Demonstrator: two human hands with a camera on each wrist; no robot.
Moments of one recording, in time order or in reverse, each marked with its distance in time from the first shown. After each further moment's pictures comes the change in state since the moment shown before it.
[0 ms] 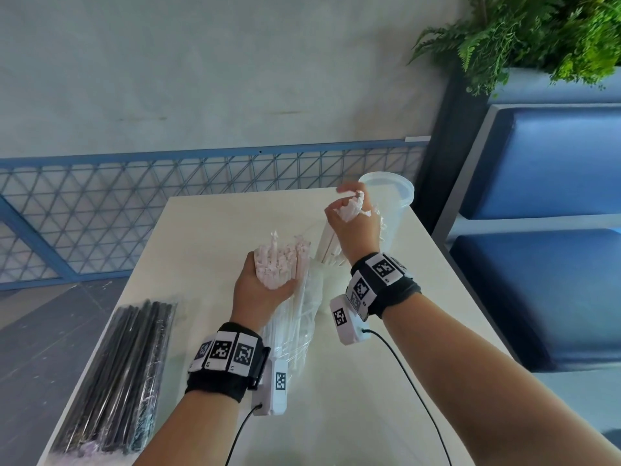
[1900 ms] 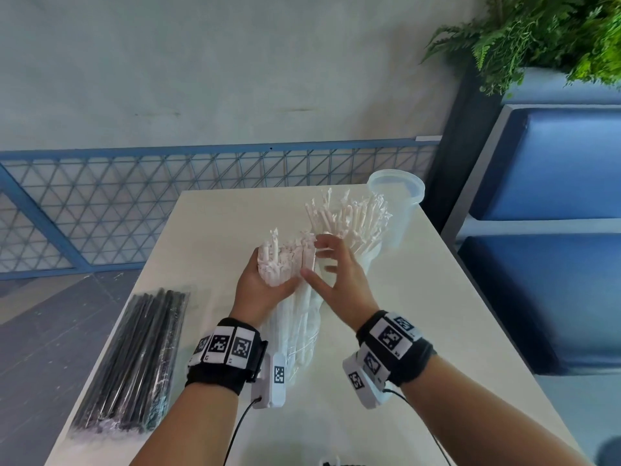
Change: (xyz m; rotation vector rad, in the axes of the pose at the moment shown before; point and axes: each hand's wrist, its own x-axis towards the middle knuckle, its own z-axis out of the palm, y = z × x) left_hand -0.010 -0.002 -0.018 -0.075 -0.052 -0.001; right_hand -0.090 0.019 -0.003 -0.128 -0.407 -0.134
